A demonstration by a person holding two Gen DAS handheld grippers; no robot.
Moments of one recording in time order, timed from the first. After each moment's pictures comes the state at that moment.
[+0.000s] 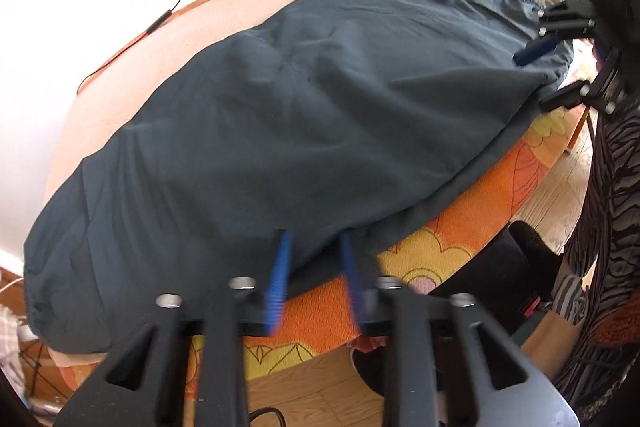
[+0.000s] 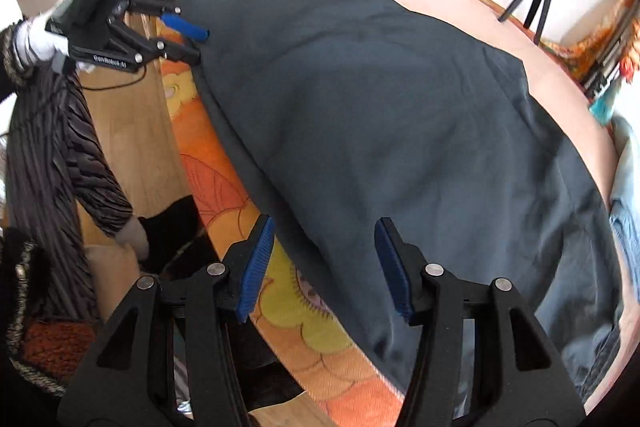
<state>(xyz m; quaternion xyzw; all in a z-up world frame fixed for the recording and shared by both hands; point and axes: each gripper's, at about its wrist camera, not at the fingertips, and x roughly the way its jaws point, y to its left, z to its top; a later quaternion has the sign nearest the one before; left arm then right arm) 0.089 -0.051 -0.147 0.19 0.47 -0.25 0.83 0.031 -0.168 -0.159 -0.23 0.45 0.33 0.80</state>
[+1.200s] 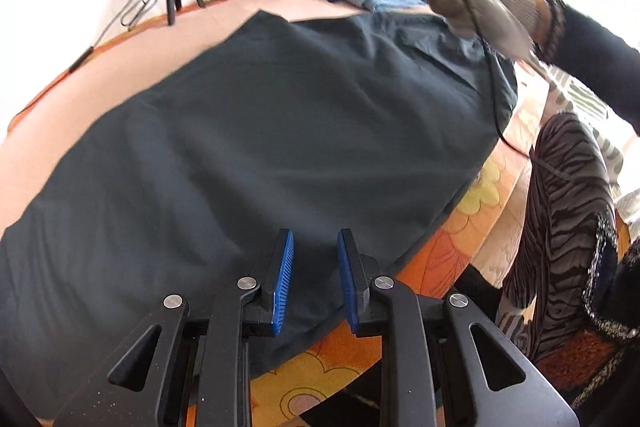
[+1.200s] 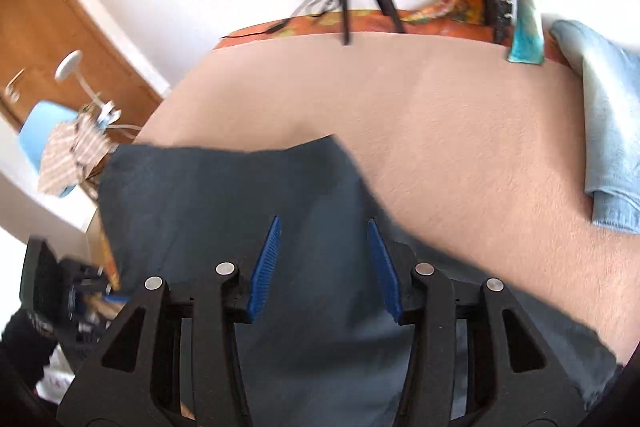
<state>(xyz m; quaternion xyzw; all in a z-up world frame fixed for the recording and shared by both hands) 0.101 -0.110 -0.136 0.15 0.45 -0.36 0.80 0.236 -0.298 -0.117 0.08 0.47 0.23 0.85</state>
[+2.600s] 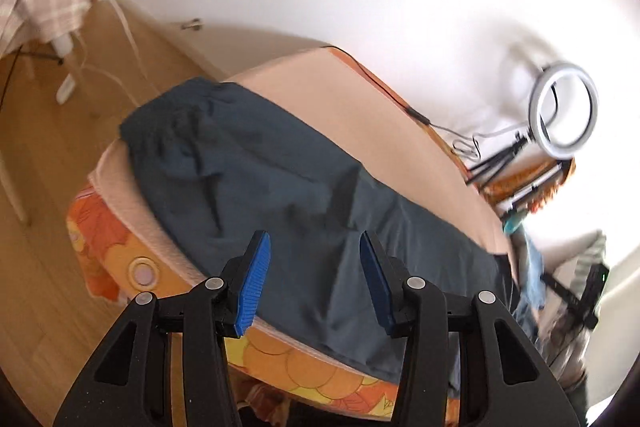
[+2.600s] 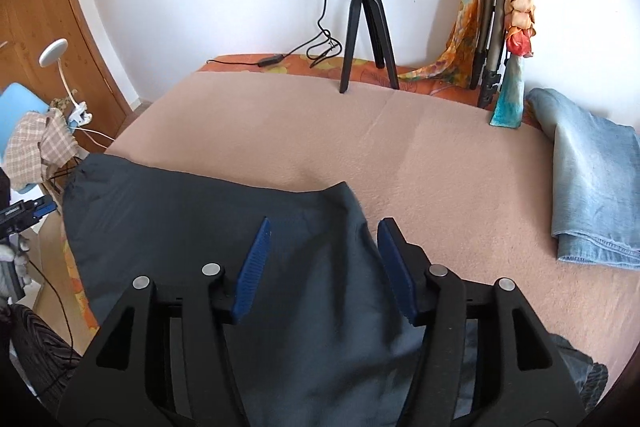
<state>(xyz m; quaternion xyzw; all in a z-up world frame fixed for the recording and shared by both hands) 0.102 0.217 -0.117 -0.33 0.38 0.02 0.86 0.205 -0.245 -0.080 0.01 0.39 0.18 0.90</state>
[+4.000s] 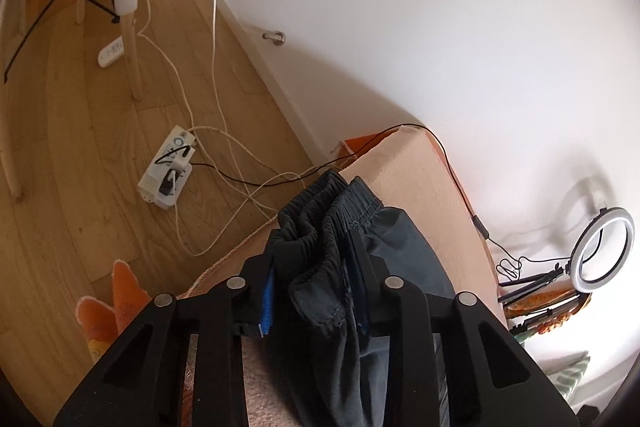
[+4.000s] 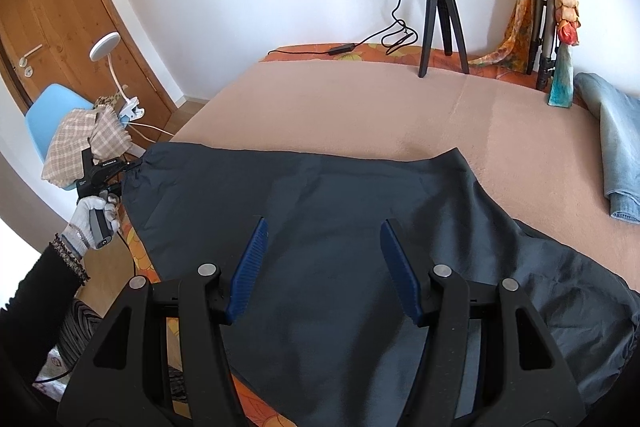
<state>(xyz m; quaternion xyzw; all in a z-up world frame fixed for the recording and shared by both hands) 0.156 0.331 -0.185 -0.44 0.31 0.10 0.84 0.150 -0.181 -0.071 0.04 0.41 0.24 0.88</state>
